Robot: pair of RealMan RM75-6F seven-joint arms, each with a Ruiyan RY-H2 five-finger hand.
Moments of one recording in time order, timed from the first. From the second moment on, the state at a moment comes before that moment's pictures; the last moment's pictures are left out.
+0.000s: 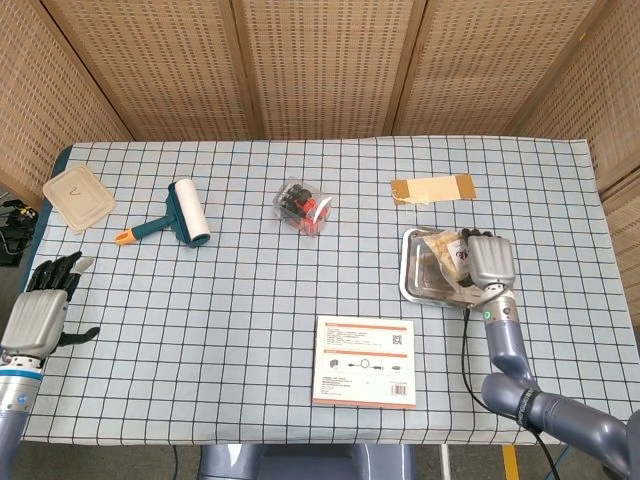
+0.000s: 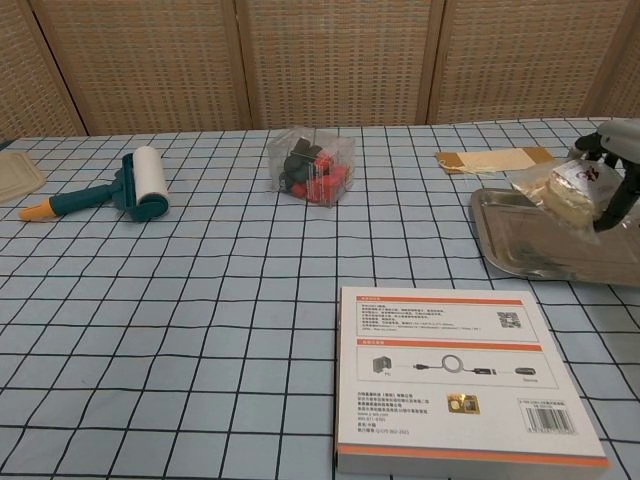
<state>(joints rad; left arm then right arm) -0.26 -1.11 -0.07 -1.72 1.27 1.30 0.17 0.67 -1.53 0.24 -1.24 -0.79 1.03 -0.49</state>
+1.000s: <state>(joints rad) -0.24 -1.11 -0.06 -1.72 1.32 1.32 0.16 0.47 -1.39 0.13 -1.47 -1.06 1.32 -0.40</state>
